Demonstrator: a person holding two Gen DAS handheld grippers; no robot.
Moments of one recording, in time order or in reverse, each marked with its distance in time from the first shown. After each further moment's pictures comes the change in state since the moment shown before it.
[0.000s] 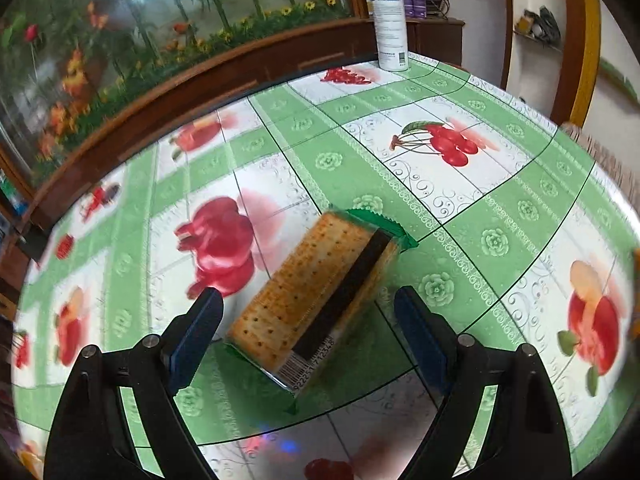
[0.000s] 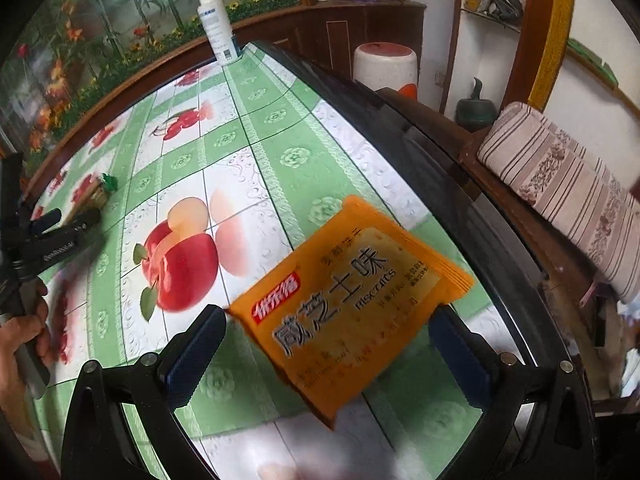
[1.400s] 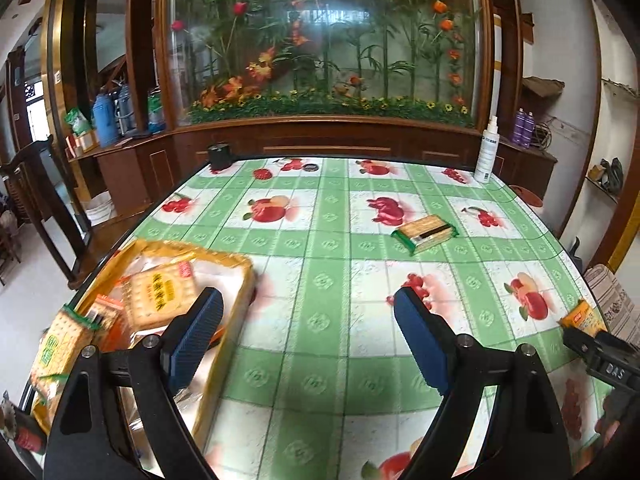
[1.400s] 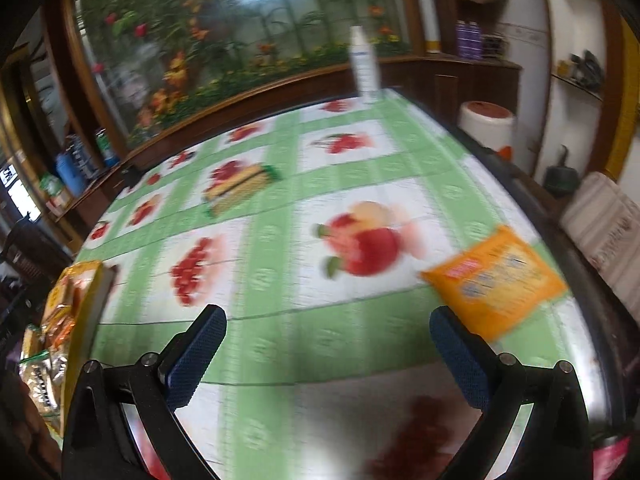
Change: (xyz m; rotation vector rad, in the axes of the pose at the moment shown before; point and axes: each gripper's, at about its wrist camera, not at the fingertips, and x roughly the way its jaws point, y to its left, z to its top) left arm -0.225 0.045 -0.158 -0.463 -0.266 0.269; right arm -0.071 0.054 -0.050 -0.199 -0.176 0.288
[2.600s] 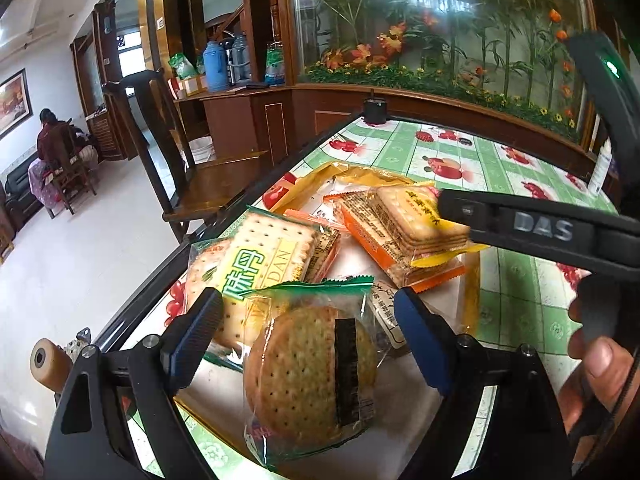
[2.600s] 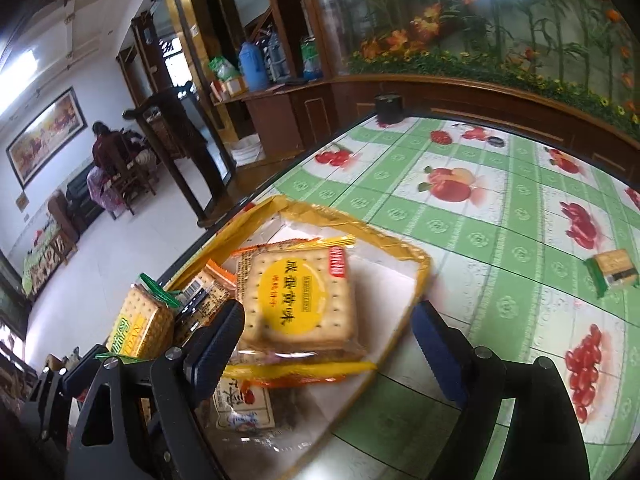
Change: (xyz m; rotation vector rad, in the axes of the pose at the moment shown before) left arm -0.015 0.153 -0.068 -0.202 0.090 0.312; right arm 0.057 0.352 -0.024 -0.528 0.098 0.499
